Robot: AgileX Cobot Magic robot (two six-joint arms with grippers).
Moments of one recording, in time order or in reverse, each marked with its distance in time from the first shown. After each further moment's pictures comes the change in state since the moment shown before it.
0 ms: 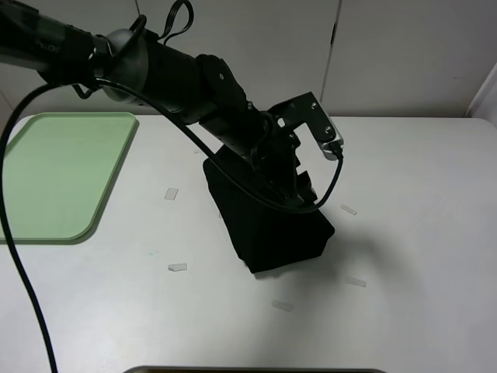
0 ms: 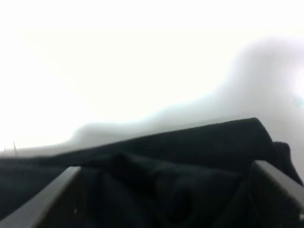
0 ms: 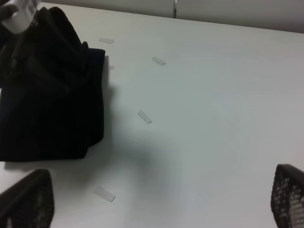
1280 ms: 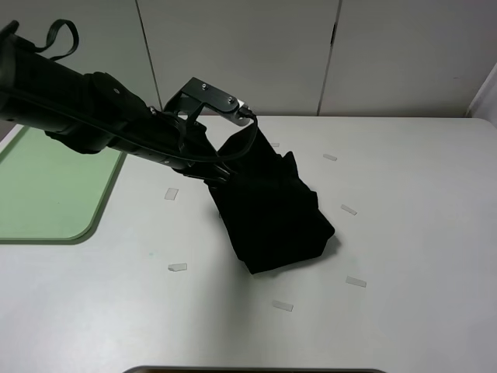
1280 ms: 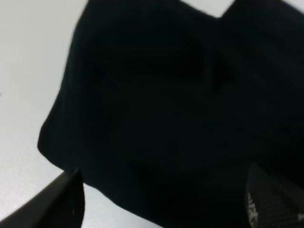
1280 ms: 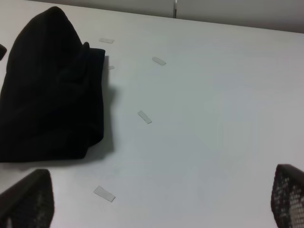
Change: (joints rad) left arm 0.138 -0.269 0.458 -0.265 -0.397 -0.102; right arm 0.000 0.000 0.000 0.001 0.000 0.000
